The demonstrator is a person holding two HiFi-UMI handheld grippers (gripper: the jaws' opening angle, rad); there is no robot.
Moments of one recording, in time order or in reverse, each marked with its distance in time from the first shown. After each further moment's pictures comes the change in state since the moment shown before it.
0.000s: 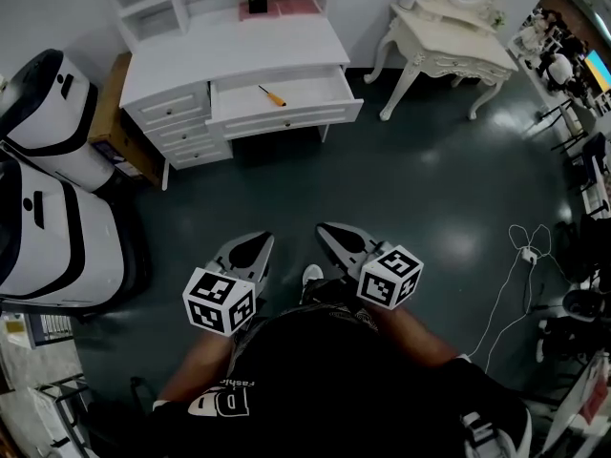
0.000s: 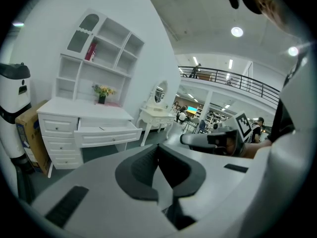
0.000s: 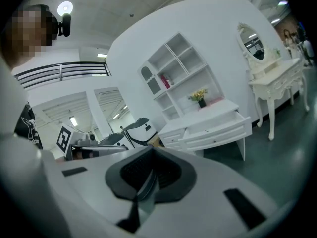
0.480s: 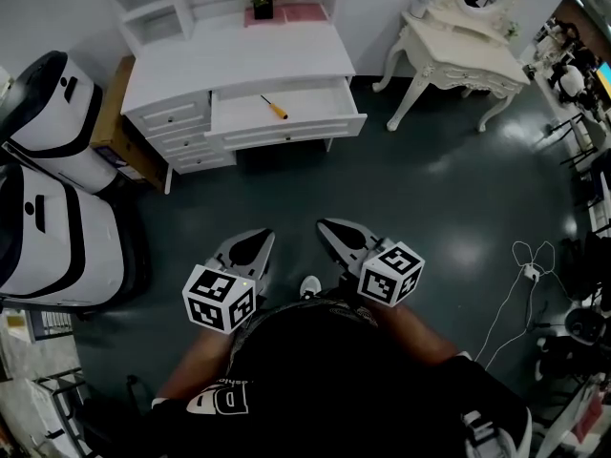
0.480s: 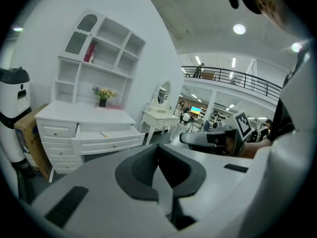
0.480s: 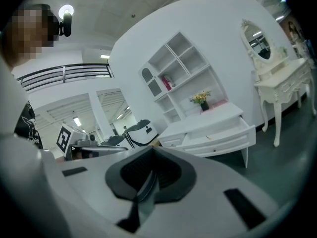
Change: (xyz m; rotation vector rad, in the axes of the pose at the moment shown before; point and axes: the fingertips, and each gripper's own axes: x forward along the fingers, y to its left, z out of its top) left arm 0.054 0.010 0.038 0.009 -0.013 0.044; right arm 0.018 -0.051 0.046 -0.022 -0.003 0.052
